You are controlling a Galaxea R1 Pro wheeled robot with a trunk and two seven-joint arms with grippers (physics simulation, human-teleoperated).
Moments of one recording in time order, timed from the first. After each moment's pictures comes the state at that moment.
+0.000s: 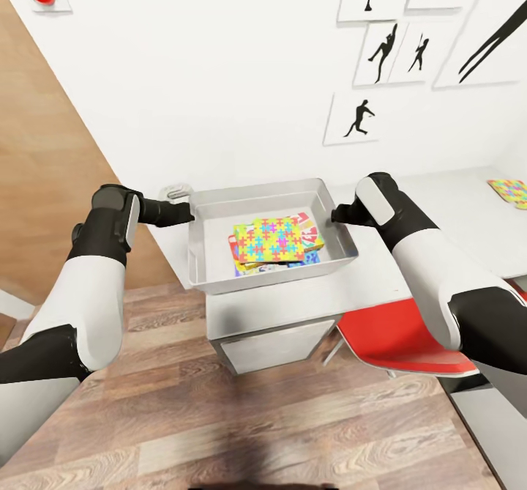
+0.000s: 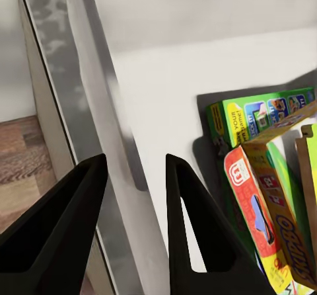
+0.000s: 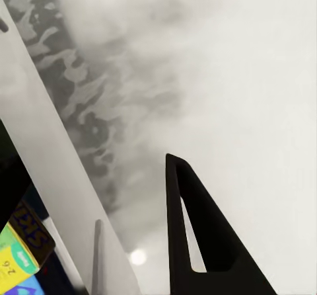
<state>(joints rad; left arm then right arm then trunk) -1.31 -0.01 0.28 -0.84 -0.33 1.03 -0.62 -1.46 -0.04 0.26 -0.57 -0.73 0.95 -0.60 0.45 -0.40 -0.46</state>
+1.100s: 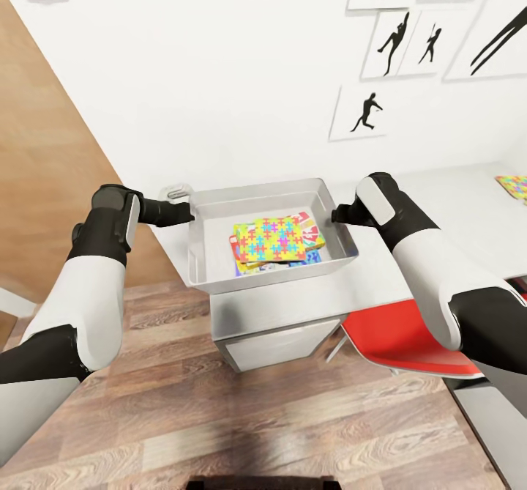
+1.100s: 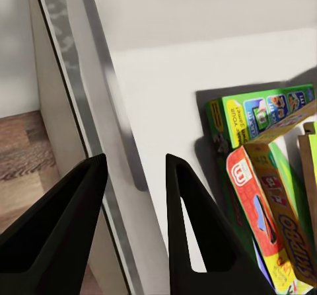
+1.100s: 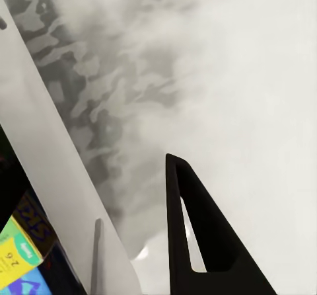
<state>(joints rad) -1.31 -0.01 0.28 -0.84 -0.33 1.03 -0.62 -1.46 -0.04 0.26 -0.57 -0.74 0.95 -0.60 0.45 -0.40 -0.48</state>
